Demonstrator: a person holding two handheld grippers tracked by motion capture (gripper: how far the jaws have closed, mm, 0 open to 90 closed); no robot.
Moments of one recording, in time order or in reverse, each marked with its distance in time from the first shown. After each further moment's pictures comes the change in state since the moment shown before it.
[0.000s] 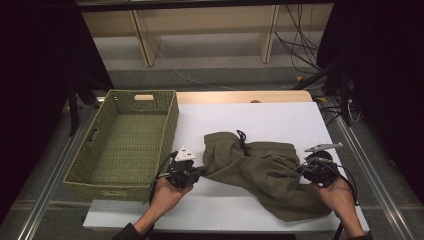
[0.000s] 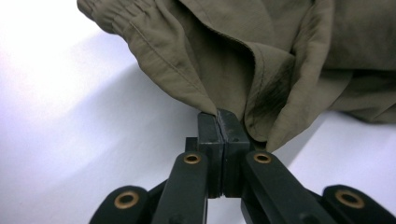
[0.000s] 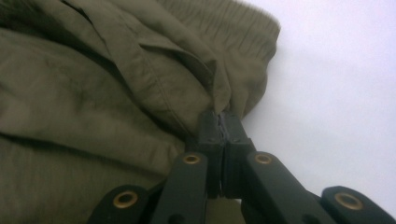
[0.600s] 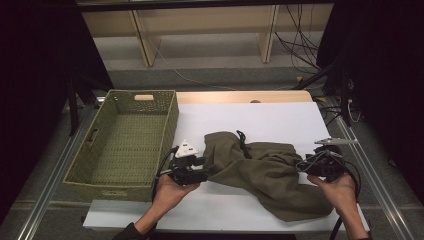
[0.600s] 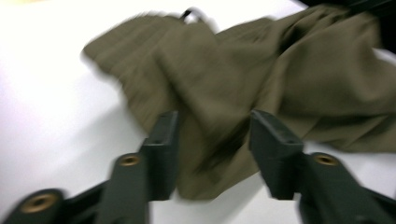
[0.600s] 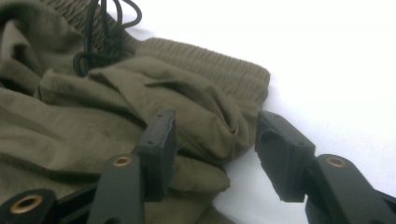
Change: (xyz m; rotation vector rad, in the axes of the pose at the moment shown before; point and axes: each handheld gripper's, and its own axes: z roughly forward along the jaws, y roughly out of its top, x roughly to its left) left arm -0.022 0.030 -0.016 -0.083 -0.026 -0.006; right arm -0.010 0.013 -0.018 -0.154 0.067 0.098
